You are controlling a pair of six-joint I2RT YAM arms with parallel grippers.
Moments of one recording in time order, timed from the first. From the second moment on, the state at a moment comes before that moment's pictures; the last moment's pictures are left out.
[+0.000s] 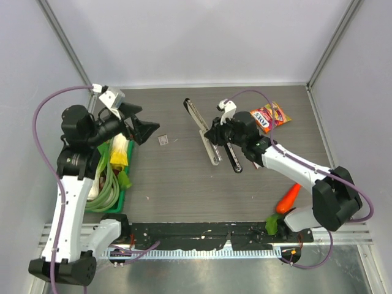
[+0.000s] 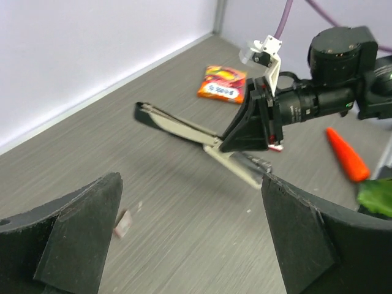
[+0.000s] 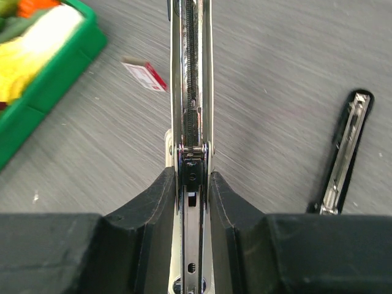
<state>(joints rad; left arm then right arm) -0.07 0.96 1.18 -0.27 0.82 -0.09 0.58 1.40 0.93 0.13 -0.22 0.21</state>
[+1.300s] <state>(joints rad) 0.13 0.76 1.00 -0.59 0.77 0.10 0.70 1.83 1.12 -0.04 0.20 0.20</state>
